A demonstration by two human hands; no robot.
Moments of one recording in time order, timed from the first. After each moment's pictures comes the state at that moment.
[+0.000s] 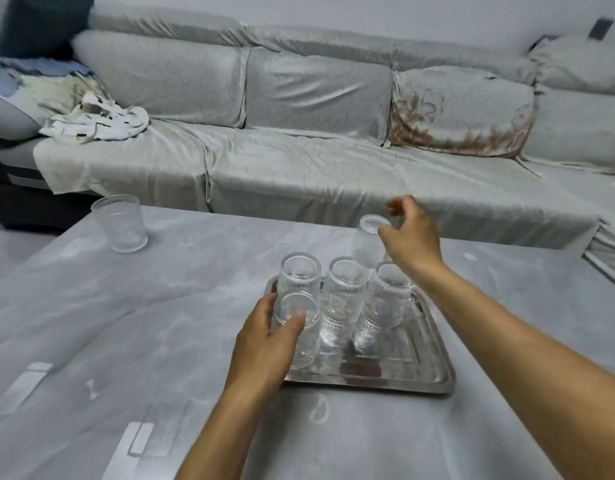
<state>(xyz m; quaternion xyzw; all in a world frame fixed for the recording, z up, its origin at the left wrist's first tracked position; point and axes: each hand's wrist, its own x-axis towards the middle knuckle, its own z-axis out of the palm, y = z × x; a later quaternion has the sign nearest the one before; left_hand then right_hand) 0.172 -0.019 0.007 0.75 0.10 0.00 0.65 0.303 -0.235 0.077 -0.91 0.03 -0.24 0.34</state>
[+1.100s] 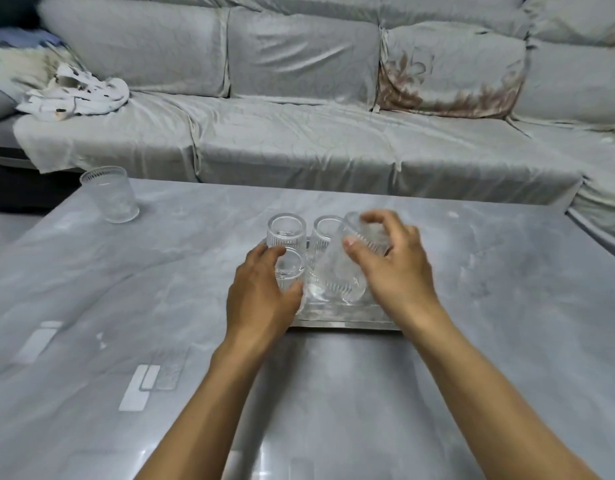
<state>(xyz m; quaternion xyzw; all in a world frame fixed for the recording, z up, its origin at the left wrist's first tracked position) 0.160 -0.031 0.018 0.91 0.01 0.13 0.39 0.154 -0.205 0.067 -0.88 0.04 -0.21 0.42</state>
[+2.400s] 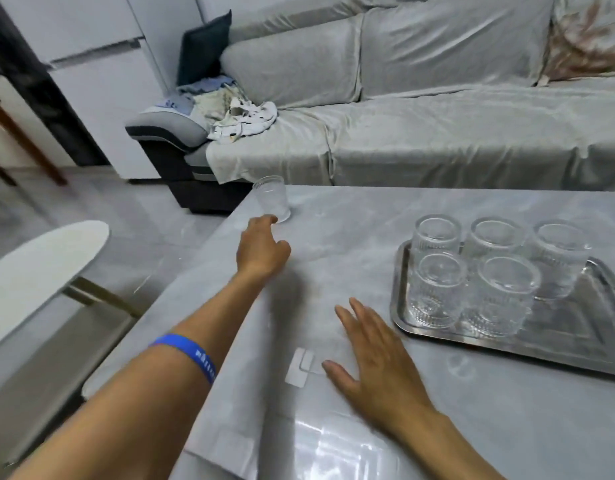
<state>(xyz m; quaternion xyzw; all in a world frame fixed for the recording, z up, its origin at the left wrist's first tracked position) 0.222 0.176 0.036 0.93 0.20 0.15 0.28 0.114 -0.038 -0.052 -0.92 -0.27 -0.03 0.28</state>
